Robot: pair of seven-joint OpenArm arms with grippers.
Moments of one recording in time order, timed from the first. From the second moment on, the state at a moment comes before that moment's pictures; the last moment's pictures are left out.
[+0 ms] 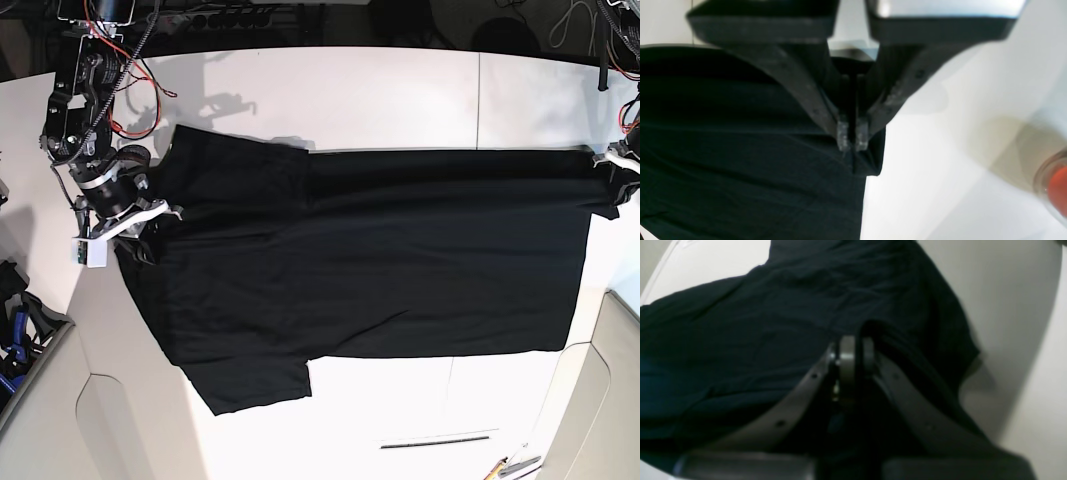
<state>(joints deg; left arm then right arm) 17.9 -26.7 -38.9 84.8 -37.2 -28.4 33.0 -6.4 7.3 15.1 93.0 25.4 17.5 -32.8</state>
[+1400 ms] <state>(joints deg) 15.4 -27.5 -20.2 74.1 -24.6 -21.9 23.2 -5.9 8.0 15.8 84.2 18.2 17.8 -40.7</state>
